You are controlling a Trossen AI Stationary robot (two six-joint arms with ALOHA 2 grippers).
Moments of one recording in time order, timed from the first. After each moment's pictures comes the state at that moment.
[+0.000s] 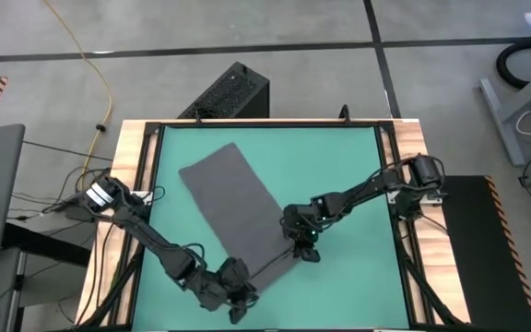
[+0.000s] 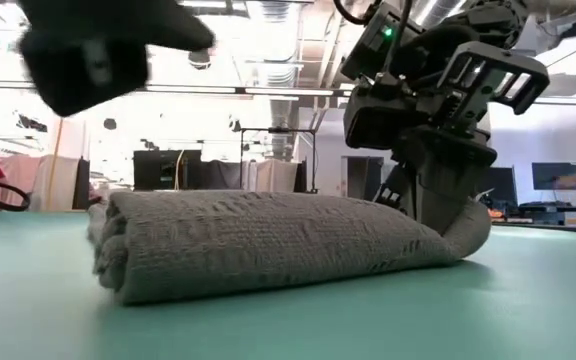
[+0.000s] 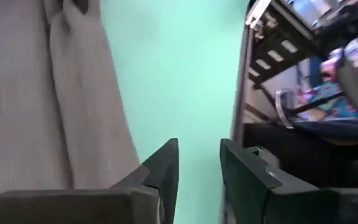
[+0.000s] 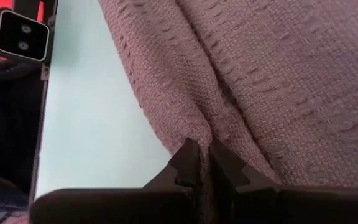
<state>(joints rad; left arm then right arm) -0.67 1.83 1.10 0.13 -0.41 -0.99 0.14 1.79 0.90 -0.09 -0.52 0.28</state>
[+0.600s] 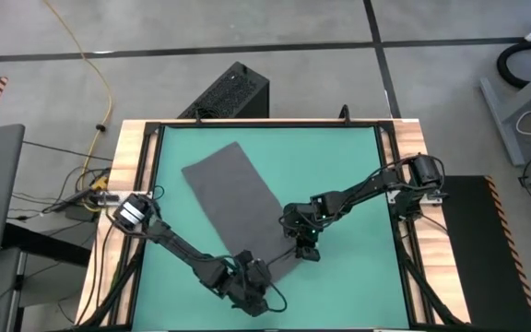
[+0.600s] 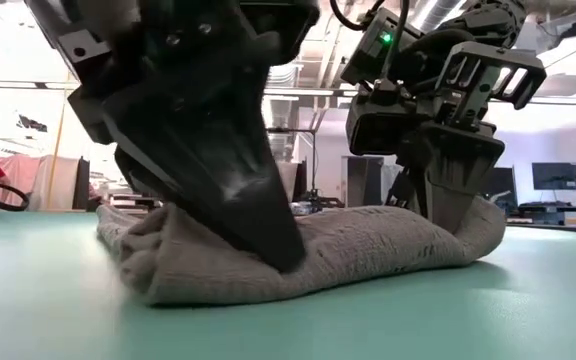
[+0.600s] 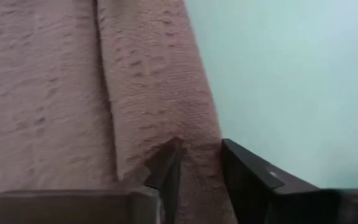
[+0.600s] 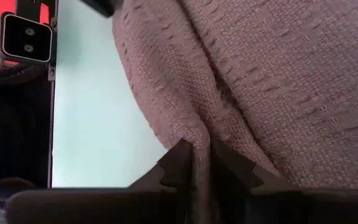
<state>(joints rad) -0.58 2.11 1.39 -0.23 -0.40 -0.87 0.14 1.79 0.90 -0.12 -0.56 0.34</state>
